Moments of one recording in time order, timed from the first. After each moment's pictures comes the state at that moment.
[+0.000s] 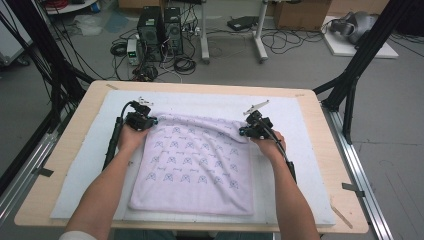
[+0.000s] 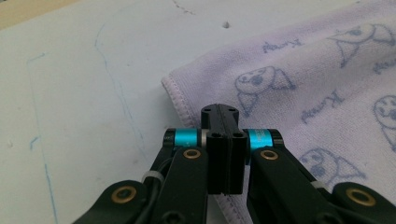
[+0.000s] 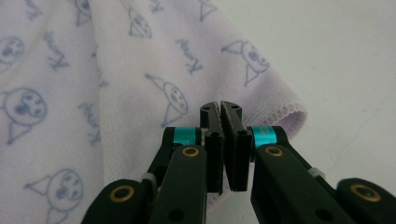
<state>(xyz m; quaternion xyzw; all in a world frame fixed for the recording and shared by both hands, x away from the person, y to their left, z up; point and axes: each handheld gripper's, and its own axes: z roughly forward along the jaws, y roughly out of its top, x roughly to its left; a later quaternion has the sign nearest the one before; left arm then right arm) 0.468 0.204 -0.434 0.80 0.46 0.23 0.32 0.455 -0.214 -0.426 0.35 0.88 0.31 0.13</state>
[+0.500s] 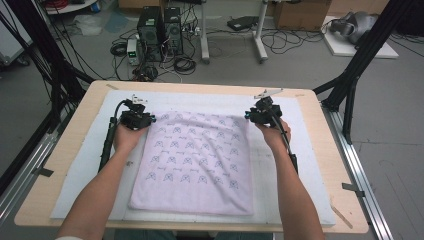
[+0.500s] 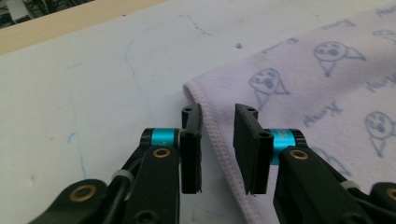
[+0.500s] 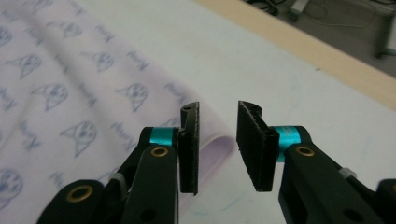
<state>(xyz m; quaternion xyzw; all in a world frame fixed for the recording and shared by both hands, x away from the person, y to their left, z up) 0.455 0.210 -0.423 0.78 0.46 0.24 0.35 0.460 -0.227 -0.387 0.39 0.82 0.35 0.21</state>
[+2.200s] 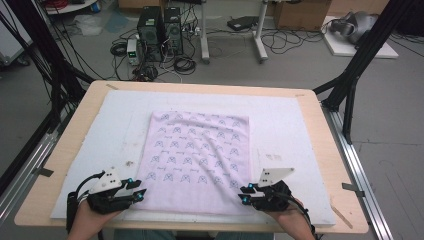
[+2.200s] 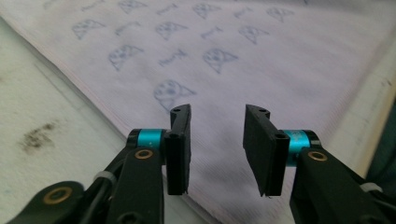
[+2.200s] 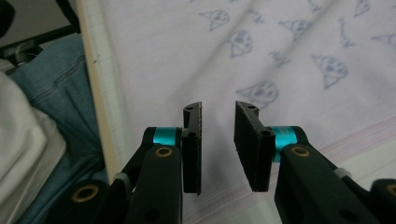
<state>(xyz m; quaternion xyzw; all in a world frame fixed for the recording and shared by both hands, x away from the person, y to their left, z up) 0.217 0.239 -0.435 0.84 0.29 0.14 0.44 0.240 -0.231 -0.428 0.22 0.88 0.42 0.04</state>
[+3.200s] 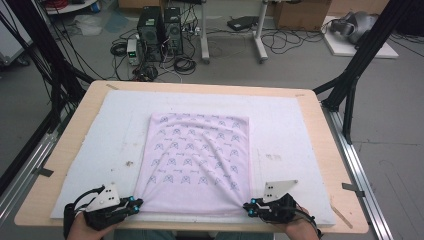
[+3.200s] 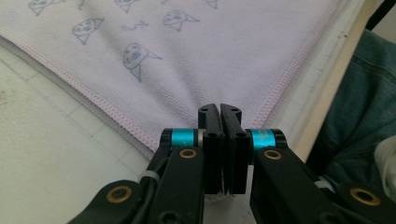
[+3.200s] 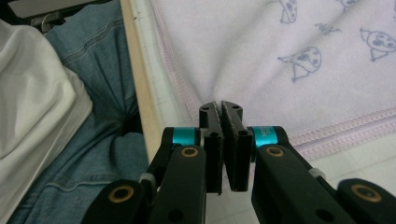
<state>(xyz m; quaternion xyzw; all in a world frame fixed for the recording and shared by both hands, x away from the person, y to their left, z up) 0.191 0.240 -0.444 0.85 0.27 0.12 0.43 0.219 -0.242 -0.436 0.17 0.90 0.40 0.02</state>
